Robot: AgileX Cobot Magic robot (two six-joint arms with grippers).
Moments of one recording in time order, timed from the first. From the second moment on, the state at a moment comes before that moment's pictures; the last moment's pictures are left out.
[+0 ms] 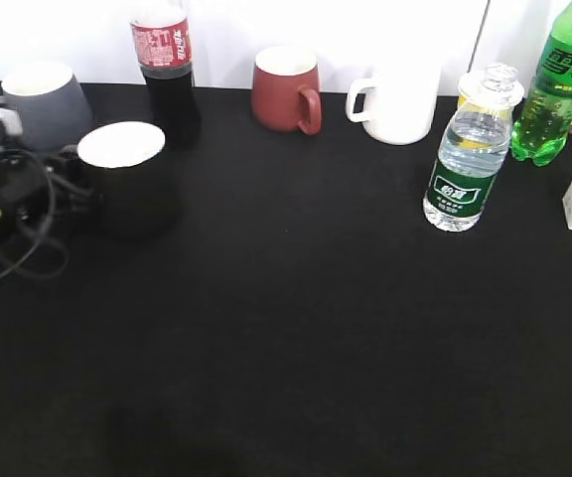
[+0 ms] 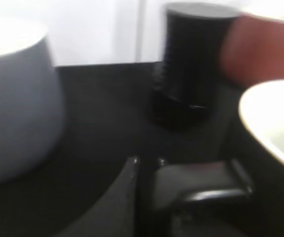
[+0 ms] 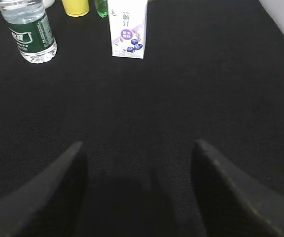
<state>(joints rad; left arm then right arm) -0.09 1.98 -0.65 0.37 -1.09 -0.23 0.00 -0.01 -0.50 -0.07 1.04 0.08</state>
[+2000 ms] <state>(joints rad) -0.24 1.58 -0.45 0.52 -1.02 -0.37 0.42 1.85 -0.45 0.31 -1.12 -0.07</state>
